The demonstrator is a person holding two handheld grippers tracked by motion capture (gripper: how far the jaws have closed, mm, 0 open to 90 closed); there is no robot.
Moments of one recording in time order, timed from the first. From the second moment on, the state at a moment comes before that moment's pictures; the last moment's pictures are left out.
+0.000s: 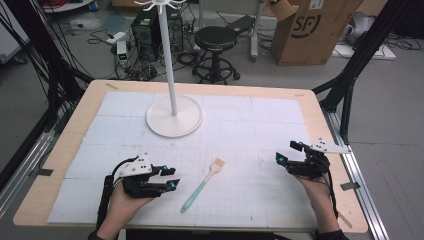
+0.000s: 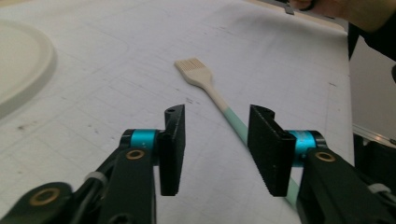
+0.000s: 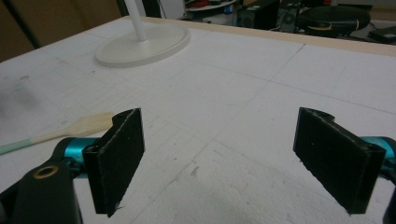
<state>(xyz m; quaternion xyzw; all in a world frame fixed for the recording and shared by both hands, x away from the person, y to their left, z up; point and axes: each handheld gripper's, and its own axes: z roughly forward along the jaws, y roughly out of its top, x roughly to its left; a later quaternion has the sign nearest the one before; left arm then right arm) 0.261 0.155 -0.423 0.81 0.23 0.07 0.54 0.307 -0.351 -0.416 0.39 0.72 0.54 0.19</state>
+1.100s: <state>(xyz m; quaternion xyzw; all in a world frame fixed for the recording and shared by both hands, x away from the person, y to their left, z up) 0.232 0.098 -0.448 0.87 0.13 -0.01 0.47 0.308 -0.351 -0.417 0.39 0.72 0.53 0.19</state>
